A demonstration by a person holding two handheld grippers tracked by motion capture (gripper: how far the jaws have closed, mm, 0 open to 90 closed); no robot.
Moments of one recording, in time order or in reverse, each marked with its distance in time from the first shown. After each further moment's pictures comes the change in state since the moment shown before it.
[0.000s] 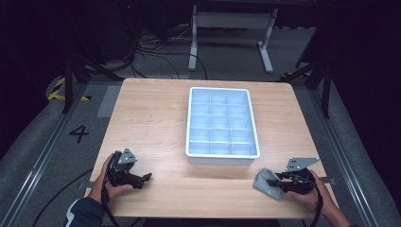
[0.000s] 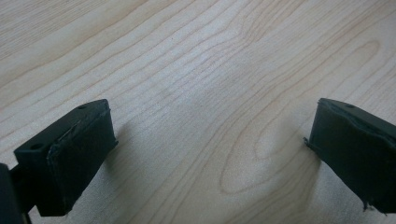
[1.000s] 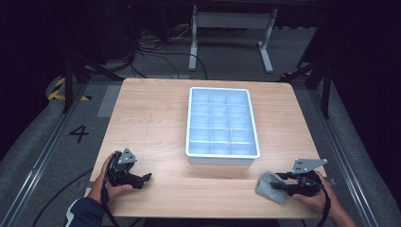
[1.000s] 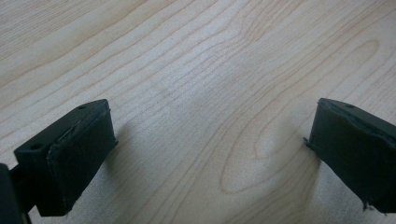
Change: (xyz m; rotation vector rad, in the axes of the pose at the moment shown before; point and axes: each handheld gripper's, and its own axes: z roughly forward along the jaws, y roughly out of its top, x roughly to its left) left arm 0.000 0.000 0.000 0.003 -0.009 -0.002; right arm 0.000 -0.005 -0.014 -0.029 0.041 -0.008
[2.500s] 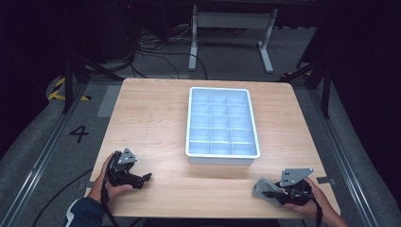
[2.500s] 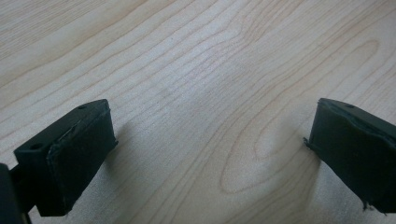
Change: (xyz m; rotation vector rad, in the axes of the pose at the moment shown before) left arm 0.000 0.000 0.000 0.000 0.000 0.000; right arm 0.037 0.010 0.015 0.064 0.026 -0.162
